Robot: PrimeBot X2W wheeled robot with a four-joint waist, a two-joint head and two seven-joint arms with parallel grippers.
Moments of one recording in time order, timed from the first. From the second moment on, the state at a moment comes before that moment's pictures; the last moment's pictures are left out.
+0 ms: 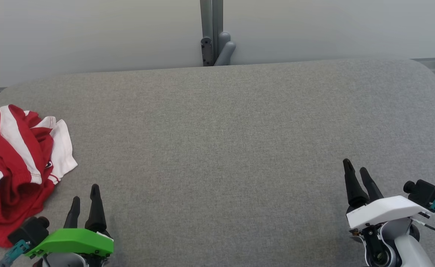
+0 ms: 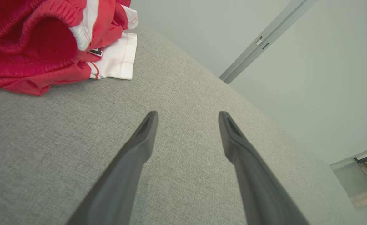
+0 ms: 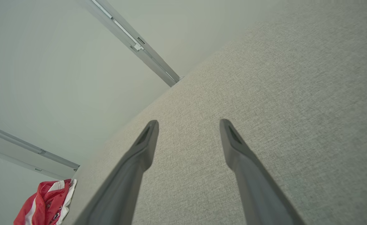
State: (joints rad) left arm -0.08 0.05 0.06 0.37 -0.71 -0.10 -0.10; right arm -0.13 -0.07 0.00 0.32 0.77 0.13 -0.09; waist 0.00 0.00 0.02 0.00
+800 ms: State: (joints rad) left arm -0.09 0.07 0.02 0.33 -0.42 -0.05 -0.16; right arm -0.14 -0.07 -0.01 0.32 0.47 0.13 -0.16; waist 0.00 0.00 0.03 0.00
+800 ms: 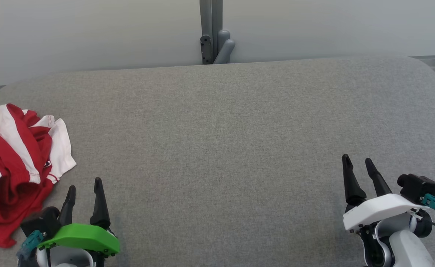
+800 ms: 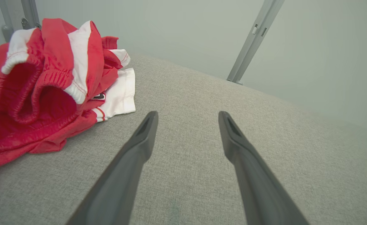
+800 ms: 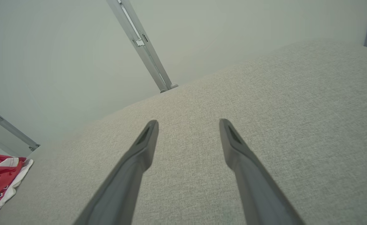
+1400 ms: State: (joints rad) left arm -0.08 0.07 0.02 0.37 -0.26 -0.03 -0.20; right arm -0.14 -0.07 0.00 0.36 0.31 0.13 -0.20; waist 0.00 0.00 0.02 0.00
